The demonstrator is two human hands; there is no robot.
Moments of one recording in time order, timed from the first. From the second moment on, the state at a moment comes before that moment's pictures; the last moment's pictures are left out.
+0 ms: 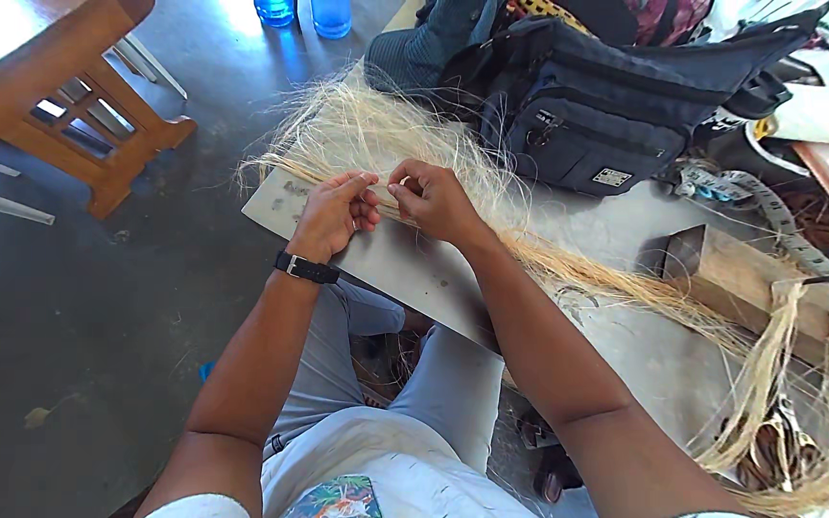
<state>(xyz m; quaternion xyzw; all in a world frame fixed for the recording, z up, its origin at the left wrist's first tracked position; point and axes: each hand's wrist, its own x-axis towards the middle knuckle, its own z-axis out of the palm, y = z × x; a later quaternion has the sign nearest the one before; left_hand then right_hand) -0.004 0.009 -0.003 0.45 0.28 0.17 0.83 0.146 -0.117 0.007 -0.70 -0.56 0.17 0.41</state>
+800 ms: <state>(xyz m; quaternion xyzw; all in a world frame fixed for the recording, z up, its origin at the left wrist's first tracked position) -0.005 0.002 -0.007 0.56 0.22 0.15 0.78 0.140 -0.117 0.009 -0.72 -0.50 0.18 0.44</state>
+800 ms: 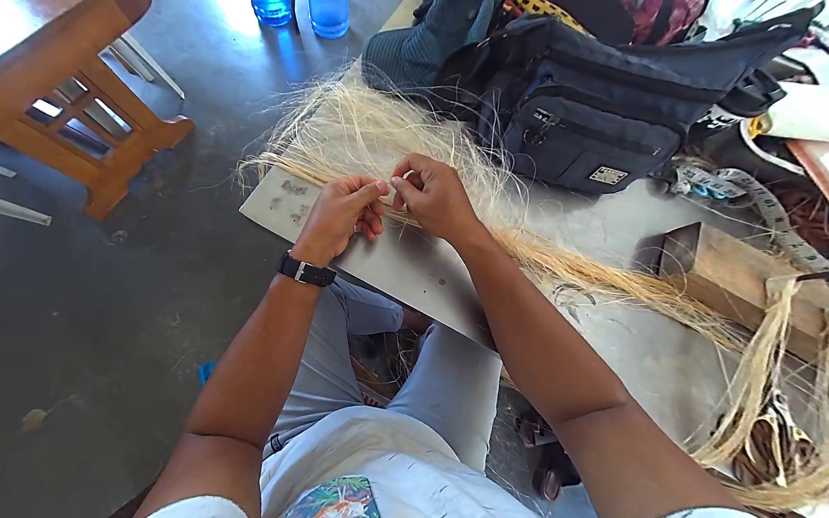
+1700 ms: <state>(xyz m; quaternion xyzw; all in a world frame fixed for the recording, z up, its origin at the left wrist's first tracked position) -0.009 0.001 -0.020 0.47 0.17 0.28 0.82 0.132 -0.118 0.015 -0.70 -0.58 0.18 0.38</state>
